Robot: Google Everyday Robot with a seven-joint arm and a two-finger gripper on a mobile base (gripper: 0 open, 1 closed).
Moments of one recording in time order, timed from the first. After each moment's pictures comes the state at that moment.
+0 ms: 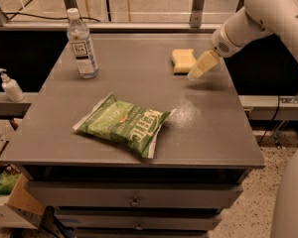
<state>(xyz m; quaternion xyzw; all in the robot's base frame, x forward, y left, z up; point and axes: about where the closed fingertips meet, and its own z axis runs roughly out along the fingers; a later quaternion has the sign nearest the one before) 0.736 -0.187 0.849 -0.48 0.82 0.05 0.32</state>
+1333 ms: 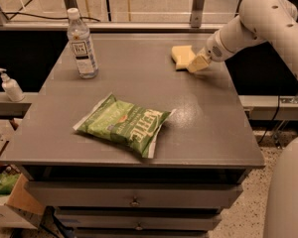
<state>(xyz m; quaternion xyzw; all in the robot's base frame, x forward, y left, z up) 0.751 -0.173 0.827 -0.43 0.83 0.09 0.33</state>
